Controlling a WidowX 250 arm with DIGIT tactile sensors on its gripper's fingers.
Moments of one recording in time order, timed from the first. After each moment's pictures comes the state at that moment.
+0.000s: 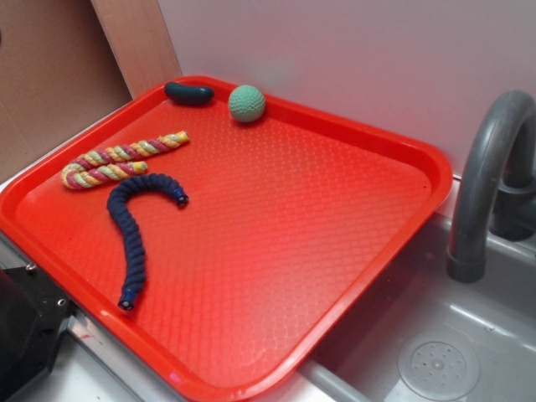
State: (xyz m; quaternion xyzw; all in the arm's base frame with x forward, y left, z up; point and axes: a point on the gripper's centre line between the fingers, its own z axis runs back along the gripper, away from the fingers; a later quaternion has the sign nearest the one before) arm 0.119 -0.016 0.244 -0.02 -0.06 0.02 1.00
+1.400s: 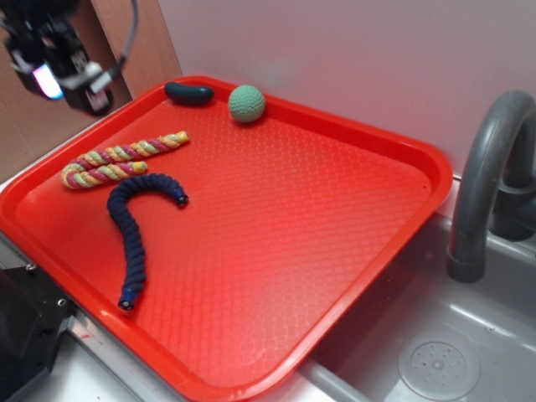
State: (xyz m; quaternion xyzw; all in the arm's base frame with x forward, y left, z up) arm 0.181 0.064 0.126 -0.01 -0.02 0.08 1.00
